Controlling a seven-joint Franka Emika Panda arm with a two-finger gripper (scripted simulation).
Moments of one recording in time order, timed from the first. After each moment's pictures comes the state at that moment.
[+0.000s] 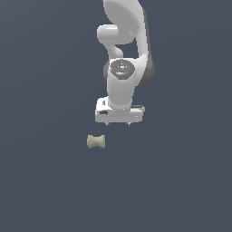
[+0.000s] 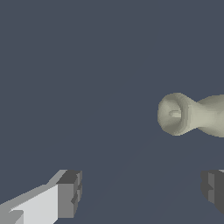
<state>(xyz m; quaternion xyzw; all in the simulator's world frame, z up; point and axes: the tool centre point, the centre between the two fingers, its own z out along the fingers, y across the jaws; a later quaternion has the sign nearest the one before) -0.013 0.010 0.151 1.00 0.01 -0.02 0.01</state>
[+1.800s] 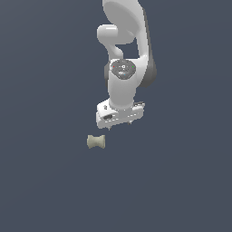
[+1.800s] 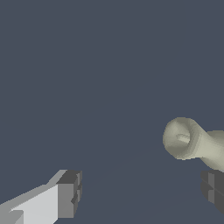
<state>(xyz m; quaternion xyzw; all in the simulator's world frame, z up) -0.003 0.017 0.154 0.99 0.15 -0.02 0.00</state>
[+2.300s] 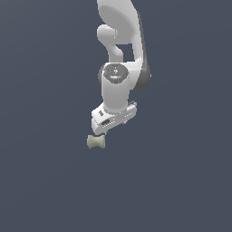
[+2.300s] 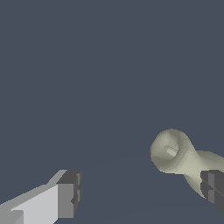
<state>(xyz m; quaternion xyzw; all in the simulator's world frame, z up) 0.004 -0.004 0.146 0.96 0.27 -0.01 0.00</state>
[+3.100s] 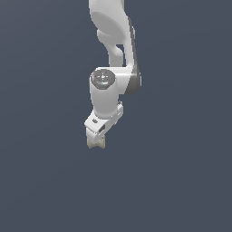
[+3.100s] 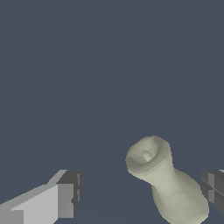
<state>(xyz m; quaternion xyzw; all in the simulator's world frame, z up) 0.014 -0.039 0.133 0.90 0.44 -0.01 0.00</state>
